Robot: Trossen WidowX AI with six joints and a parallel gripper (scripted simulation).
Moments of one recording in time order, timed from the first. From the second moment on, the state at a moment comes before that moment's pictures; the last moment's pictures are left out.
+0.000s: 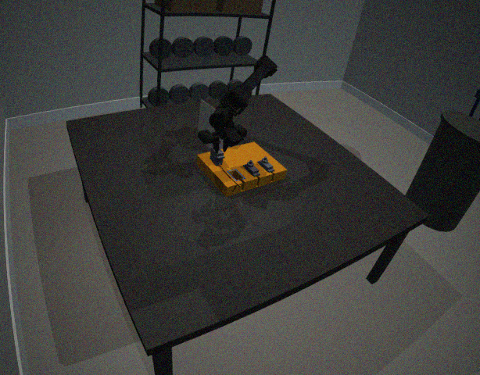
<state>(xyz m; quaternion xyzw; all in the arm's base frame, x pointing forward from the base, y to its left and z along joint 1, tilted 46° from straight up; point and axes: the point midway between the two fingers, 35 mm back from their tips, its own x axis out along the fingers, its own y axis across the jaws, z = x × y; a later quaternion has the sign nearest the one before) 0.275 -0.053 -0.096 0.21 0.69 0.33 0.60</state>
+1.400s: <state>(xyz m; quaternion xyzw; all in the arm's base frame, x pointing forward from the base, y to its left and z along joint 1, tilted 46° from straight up) 0.247 -0.036 -0.106 0.22 0.70 0.32 0.61</state>
